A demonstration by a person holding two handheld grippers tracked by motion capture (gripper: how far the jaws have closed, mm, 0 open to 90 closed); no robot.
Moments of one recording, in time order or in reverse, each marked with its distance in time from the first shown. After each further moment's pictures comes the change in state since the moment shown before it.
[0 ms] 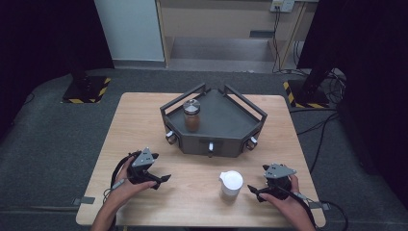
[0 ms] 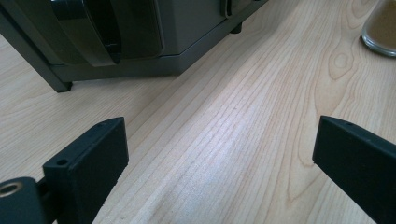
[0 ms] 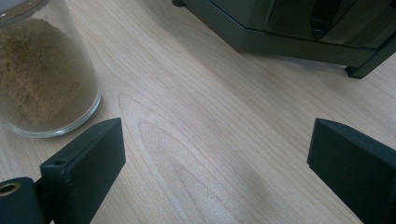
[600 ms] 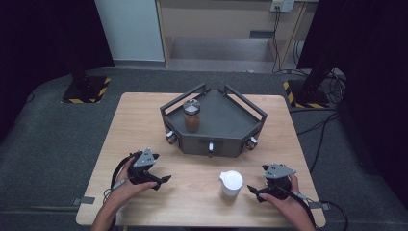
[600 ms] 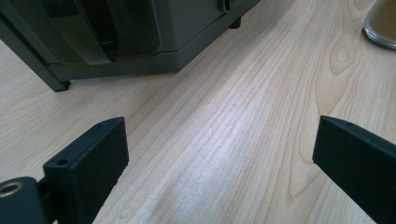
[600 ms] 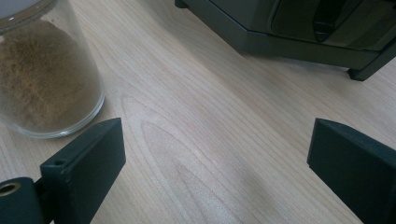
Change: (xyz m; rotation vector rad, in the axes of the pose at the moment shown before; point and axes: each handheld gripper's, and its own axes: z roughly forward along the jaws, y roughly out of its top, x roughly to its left) left arm -0.002 0.003 0.002 0.017 0.001 0.017; right arm 0.000 0.001 -0.001 0.000 0.005 -0.005
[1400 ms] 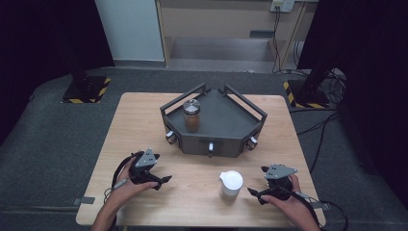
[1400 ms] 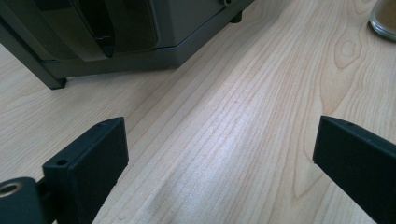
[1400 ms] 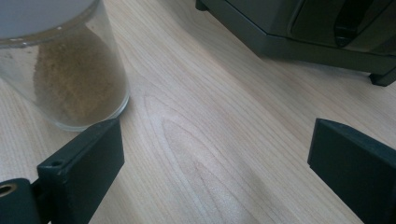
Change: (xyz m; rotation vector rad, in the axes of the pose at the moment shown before) left arm 0.000 0.002 0.004 0.017 -0.001 0.008; right arm -0.011 0.004 -0.006 0.000 0.080 -0.011
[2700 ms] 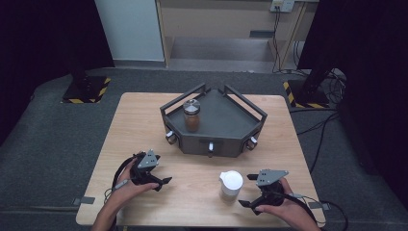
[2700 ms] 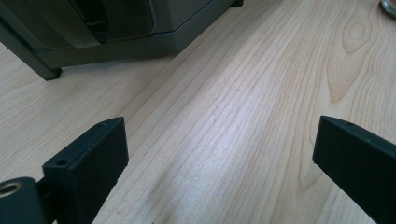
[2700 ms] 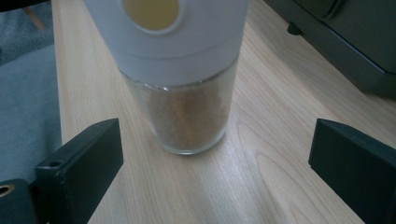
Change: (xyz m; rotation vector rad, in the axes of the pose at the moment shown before) left arm -0.002 0.002 0.005 0.041 0.008 0.016; right arm -0.006 0.015 0.011 -0.023 0.244 -0.055
